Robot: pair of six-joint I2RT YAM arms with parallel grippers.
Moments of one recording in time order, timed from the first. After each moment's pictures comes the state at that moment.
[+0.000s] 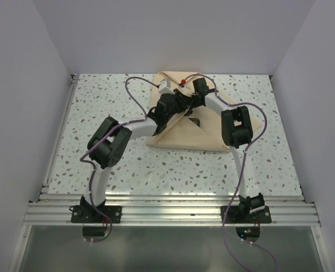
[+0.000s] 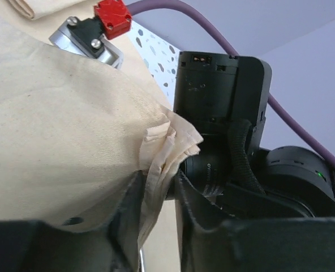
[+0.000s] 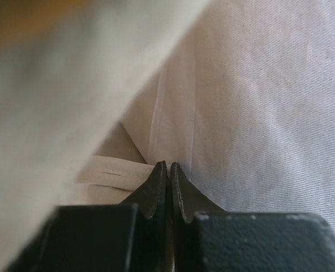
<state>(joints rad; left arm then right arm) -0.66 2.13 1.39 0.55 -0.16 -0.95 0.30 2.54 2.06 -0.53 -0.82 0.21</state>
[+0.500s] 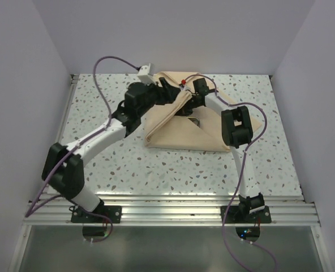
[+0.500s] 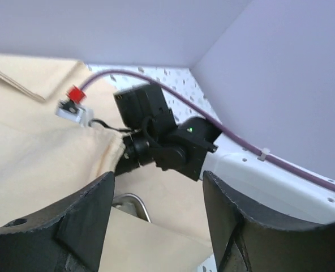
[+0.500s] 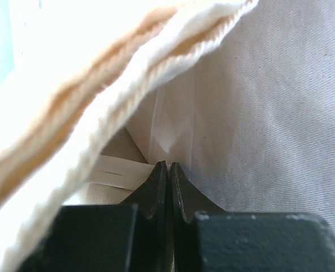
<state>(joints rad) -0.61 1.68 1.29 0.27 0.02 -0.58 0.30 2.54 2.05 -0.52 -0.83 0.22</state>
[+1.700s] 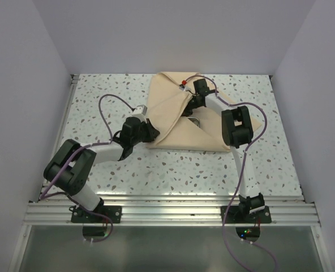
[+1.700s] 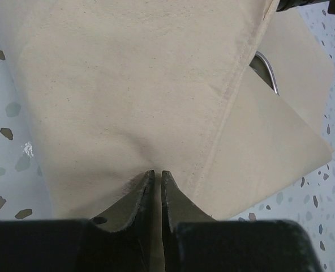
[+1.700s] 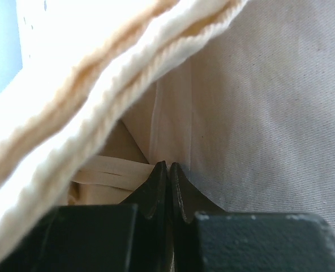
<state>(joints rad) -0.51 1.60 0.67 0.47 0.08 -0.58 0.30 2.54 2.04 -0.51 -0.84 0.25</state>
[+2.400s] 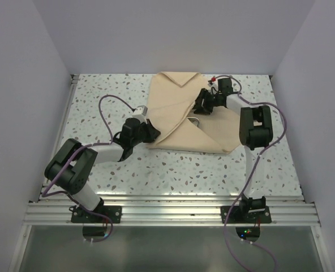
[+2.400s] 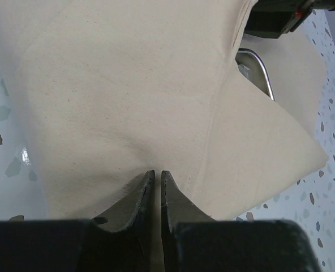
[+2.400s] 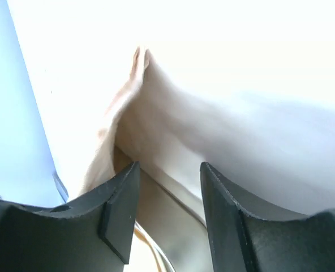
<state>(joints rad) -0.51 1.62 0.66 0.54 0.11 -0.58 0.15 2.36 1.78 -0.34 -0.72 0.51</state>
